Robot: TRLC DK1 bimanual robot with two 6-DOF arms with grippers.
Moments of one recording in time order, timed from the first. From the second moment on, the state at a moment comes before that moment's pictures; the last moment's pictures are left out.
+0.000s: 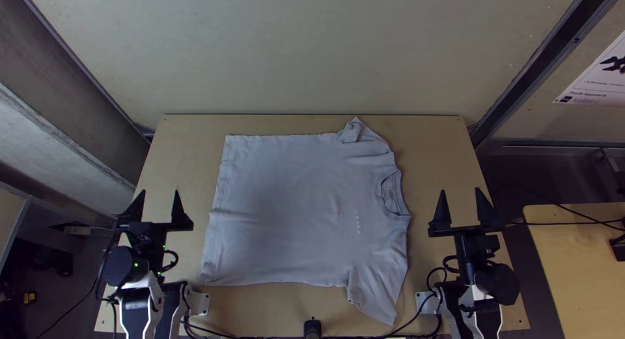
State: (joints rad) left arm 0.16 0.18 0.32 -0.04 0.02 0.18; right arm 0.12 0.04 0.22 0.16 0.01 -0.07
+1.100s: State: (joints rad) left arm 0.09 1.41 1.55 -0.35 -0.12 0.02; right arm 0.14 1.27 1.36 -0.09 0.14 -0.10
